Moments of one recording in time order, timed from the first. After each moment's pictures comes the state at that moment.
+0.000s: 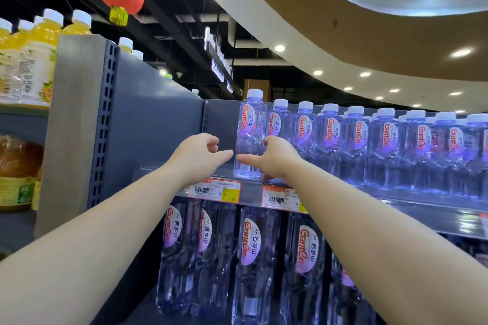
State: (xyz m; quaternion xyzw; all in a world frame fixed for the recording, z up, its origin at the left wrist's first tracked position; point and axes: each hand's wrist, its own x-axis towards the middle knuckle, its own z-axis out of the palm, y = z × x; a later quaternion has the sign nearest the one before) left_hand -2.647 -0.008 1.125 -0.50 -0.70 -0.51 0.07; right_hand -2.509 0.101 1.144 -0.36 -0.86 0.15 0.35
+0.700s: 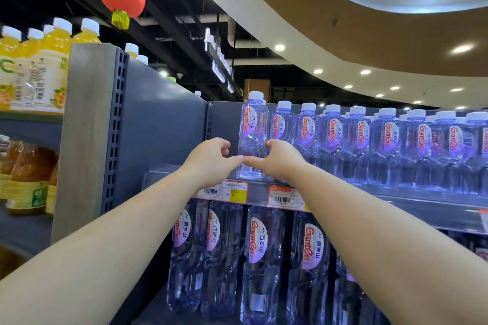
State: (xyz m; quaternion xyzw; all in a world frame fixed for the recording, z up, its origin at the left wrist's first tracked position) left_hand -2.637 -0.010 1.125 -0.53 -0.71 -0.45 0.07; right_hand -2.507 0.093 1.144 -0.34 -0.87 0.13 0.34
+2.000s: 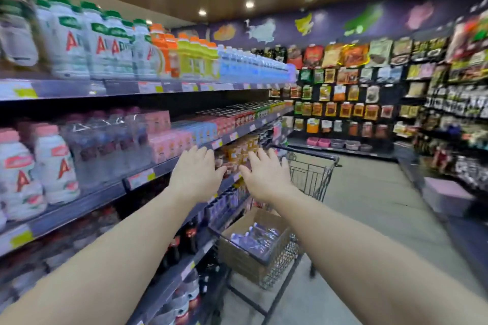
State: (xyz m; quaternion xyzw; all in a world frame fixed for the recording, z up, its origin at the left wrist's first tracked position) left_hand -1.661 0.070 0.930 -0.91 -0.34 -0.21 0.11; right_hand -1.526 -0.031 0.917 -0.86 -0.48 -0.11 0.14
